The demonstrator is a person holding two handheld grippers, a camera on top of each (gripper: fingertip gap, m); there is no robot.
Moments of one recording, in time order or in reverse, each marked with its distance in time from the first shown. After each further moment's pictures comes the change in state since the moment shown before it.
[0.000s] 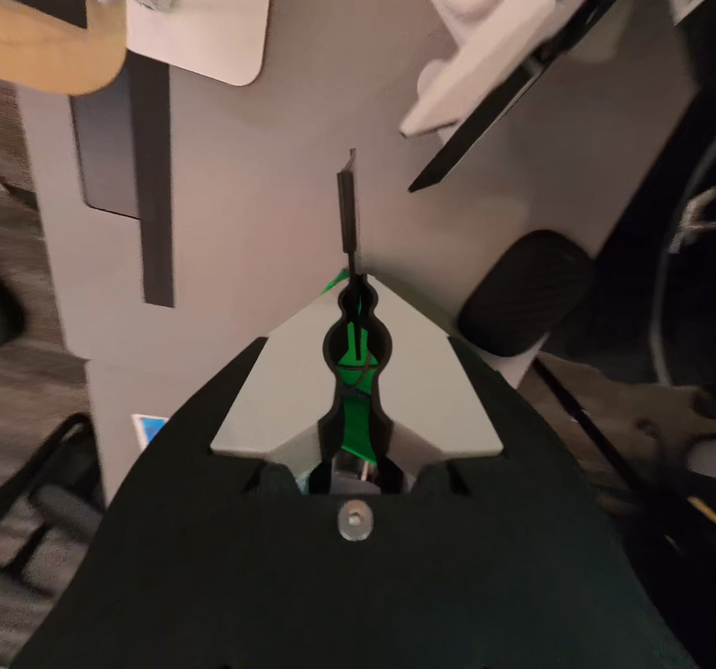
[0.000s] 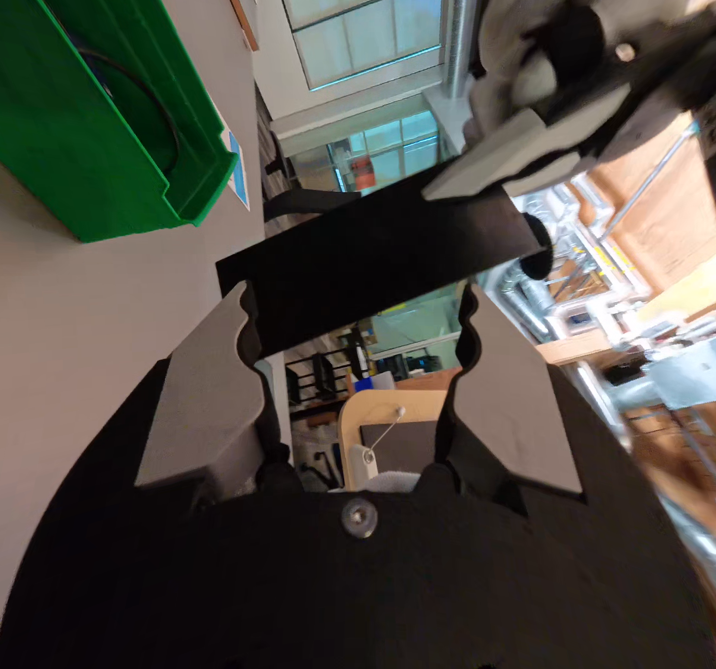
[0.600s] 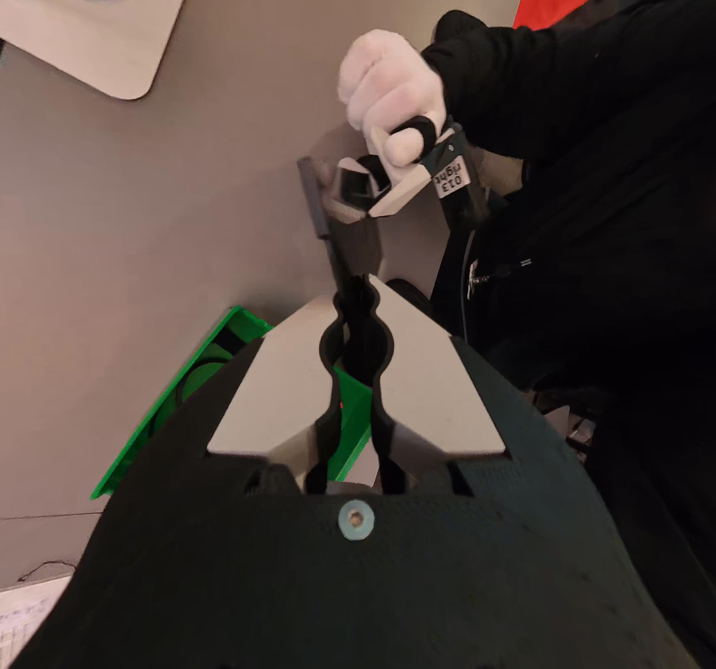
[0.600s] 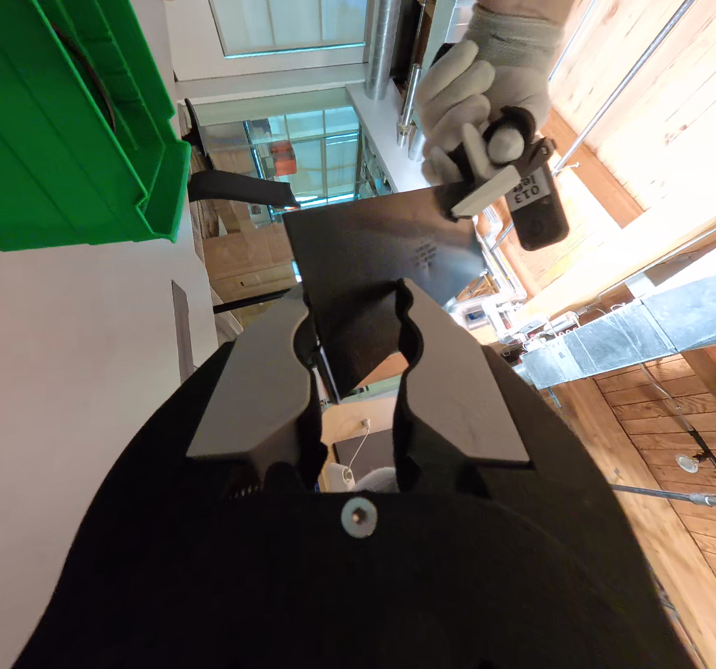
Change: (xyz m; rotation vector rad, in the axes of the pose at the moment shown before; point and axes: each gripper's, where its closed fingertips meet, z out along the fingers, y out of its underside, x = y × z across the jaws) left arm -0.004 0.020 -0.019 0.289 0.500 -0.249; right arm -0.023 -0.020 0.014 -0.027 0.219 -0.166
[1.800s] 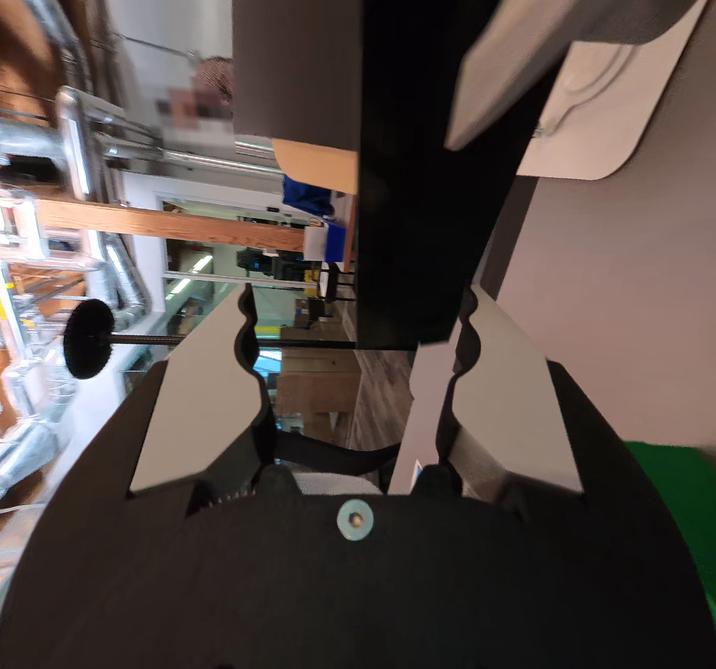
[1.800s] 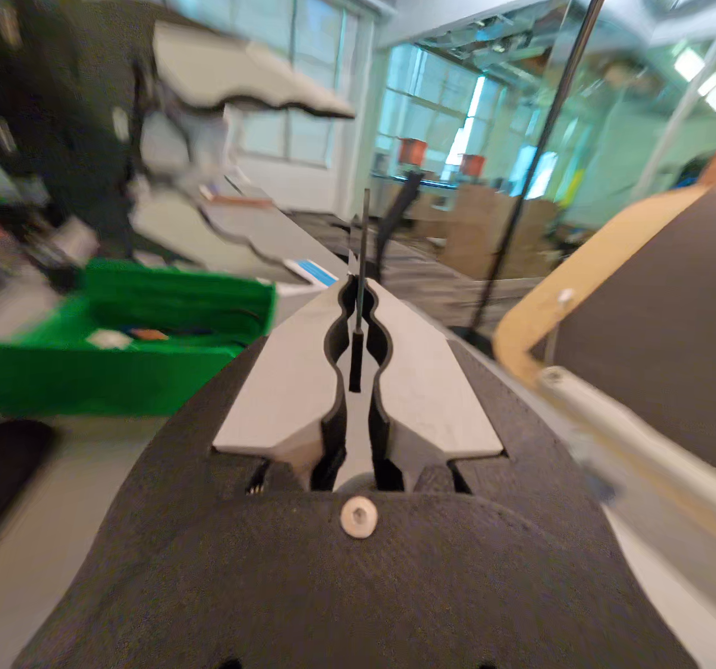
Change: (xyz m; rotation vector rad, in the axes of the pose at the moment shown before) left arm -0.046 -0.050 0.018 0.137 -1.643 0.785; right arm 0.046 0.074 0.000 -0.045 -0.219 1.328
